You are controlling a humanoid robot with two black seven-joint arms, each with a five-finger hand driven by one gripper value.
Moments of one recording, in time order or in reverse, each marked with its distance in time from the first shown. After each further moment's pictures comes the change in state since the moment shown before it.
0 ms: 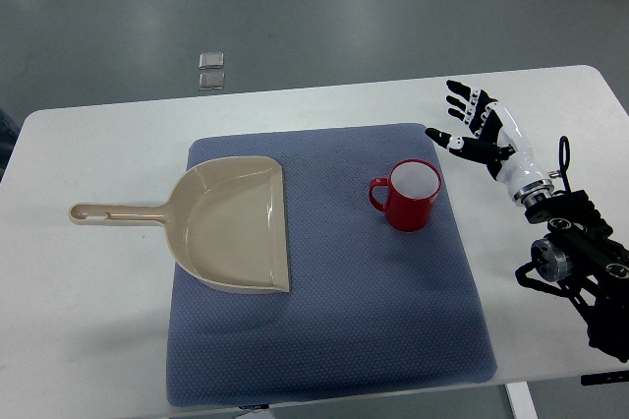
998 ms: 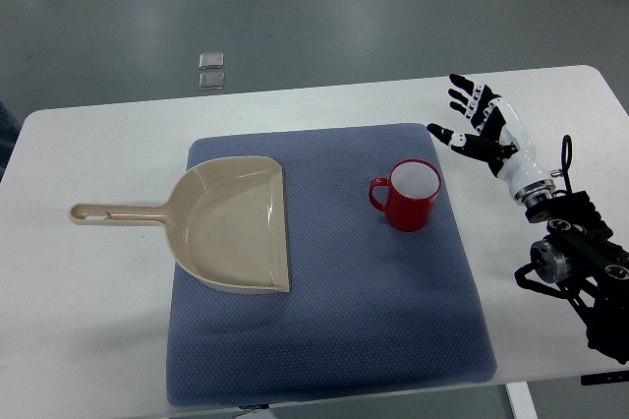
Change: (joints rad) left arm 0.000 0.000 0.001 0.008 0.000 0.000 0.000; right arm -0.004 0.003 0.002 -0.002 0.002 -0.001 0.060
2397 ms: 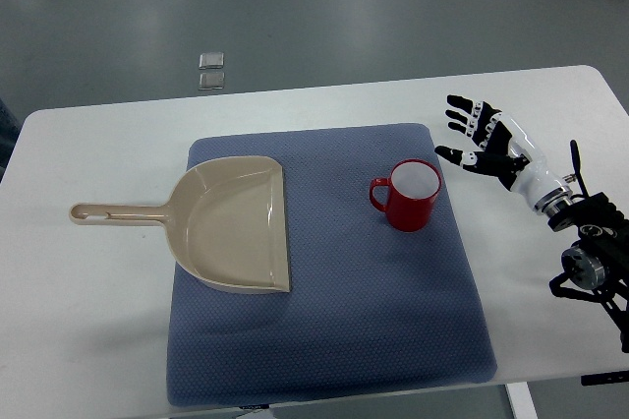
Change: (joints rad) left arm 0.000 0.000 0.000 0.000 0.000 0.000 0.000; right arm -0.026 -0.092 -0.003 0.000 -0.020 0.219 -0.044
